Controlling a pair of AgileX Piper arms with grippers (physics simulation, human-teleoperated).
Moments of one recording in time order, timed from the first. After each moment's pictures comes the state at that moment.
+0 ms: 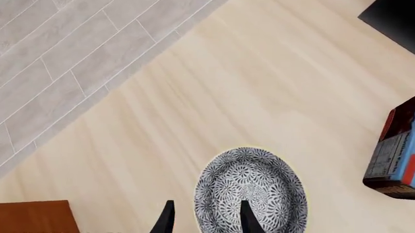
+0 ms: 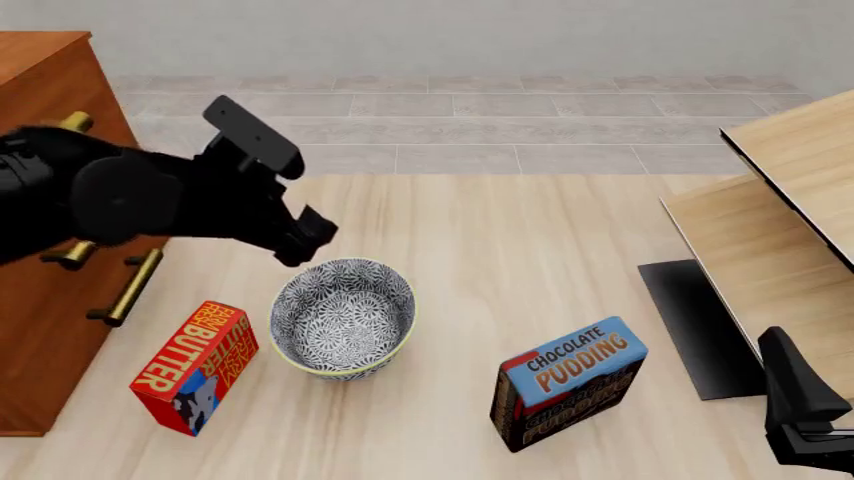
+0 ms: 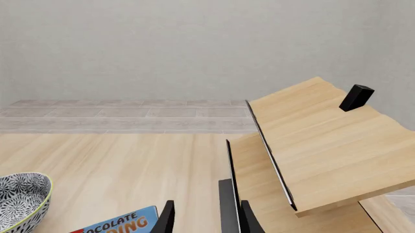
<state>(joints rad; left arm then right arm) -0.45 1.35 -0.98 0.42 0.29 0.00 0.02 0.00 -0.02 0.00</state>
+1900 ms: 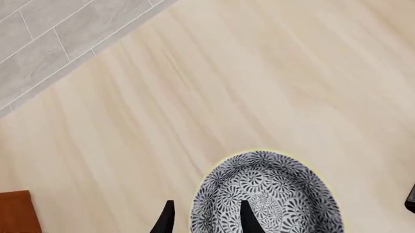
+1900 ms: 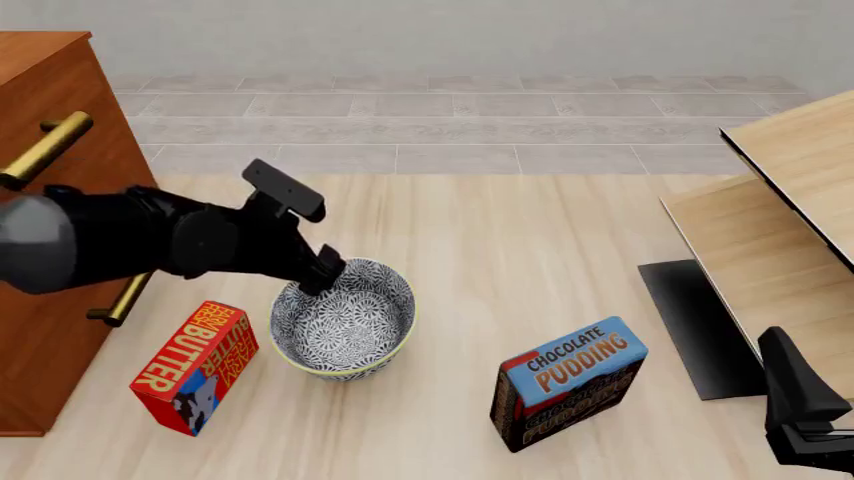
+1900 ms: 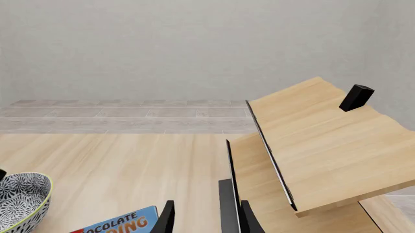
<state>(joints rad) -0.40 1.58 -0.92 0.22 0.23 0.00 0.02 0.00 -0.02 0.00</state>
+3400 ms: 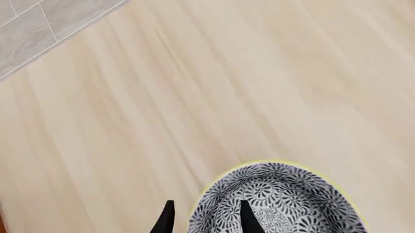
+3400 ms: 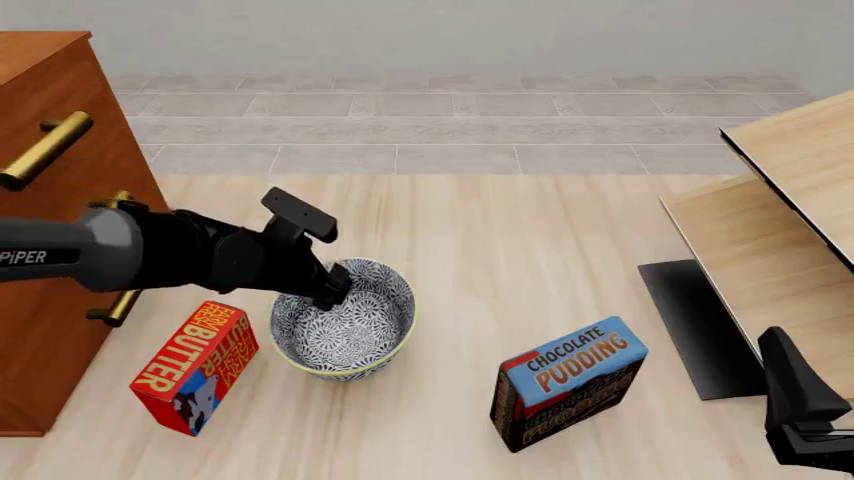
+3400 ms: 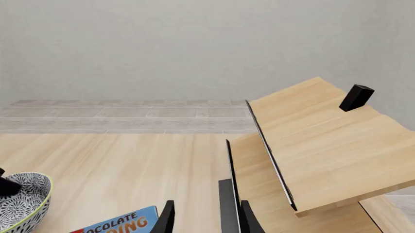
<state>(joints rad) -0.39 1.74 -0.92 0.13 0.20 0.00 0.02 0.00 -0.02 0.00</state>
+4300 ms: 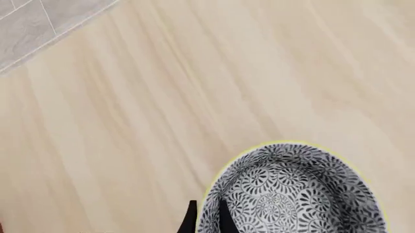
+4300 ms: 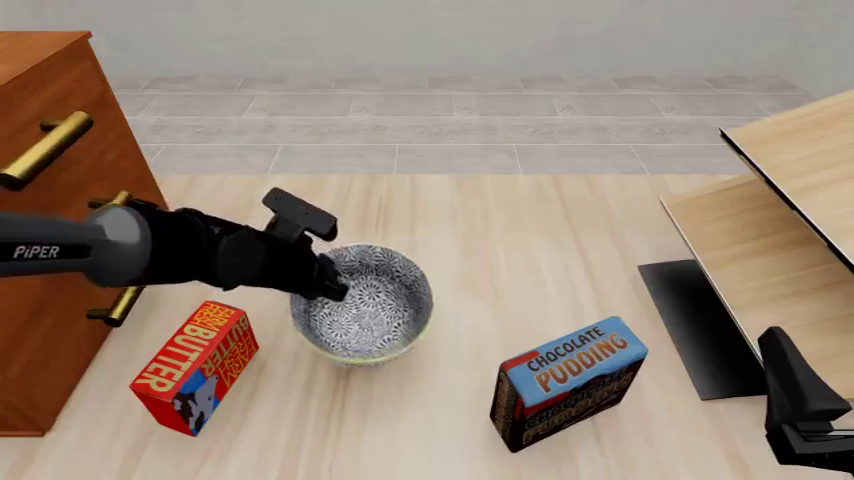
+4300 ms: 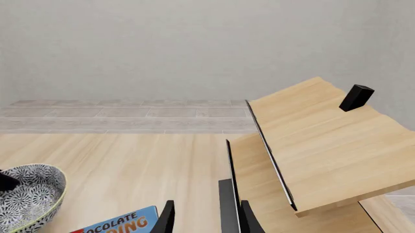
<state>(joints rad) -0.38 1.77 -0.94 0.13 0.18 0.00 0.02 0.00 -0.02 0.00</state>
